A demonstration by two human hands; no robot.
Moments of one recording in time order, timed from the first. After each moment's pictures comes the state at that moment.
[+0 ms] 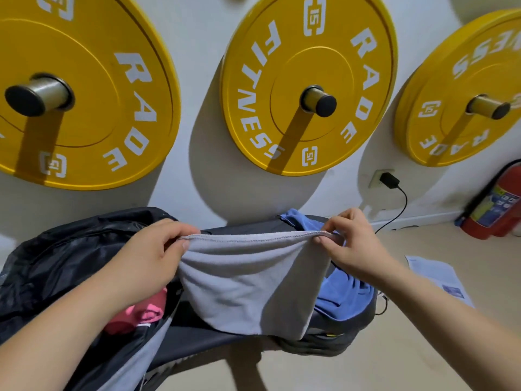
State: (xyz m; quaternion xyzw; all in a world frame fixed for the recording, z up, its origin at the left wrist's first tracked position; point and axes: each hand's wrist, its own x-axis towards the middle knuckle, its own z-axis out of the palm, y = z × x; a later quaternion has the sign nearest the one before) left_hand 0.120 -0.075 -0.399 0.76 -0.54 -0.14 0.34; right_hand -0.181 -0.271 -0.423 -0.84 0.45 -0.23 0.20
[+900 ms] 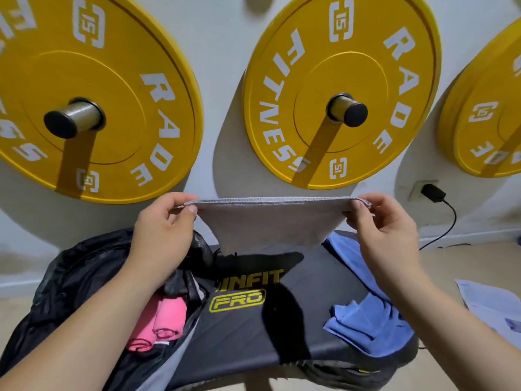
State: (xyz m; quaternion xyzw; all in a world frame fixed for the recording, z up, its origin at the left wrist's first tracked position) left_hand 0.138 -0.132 -0.395 0.72 -0.35 -0.05 0.60; right_hand -0.137 -0.292 -0.404 -0.65 0.37 -0.53 0.39
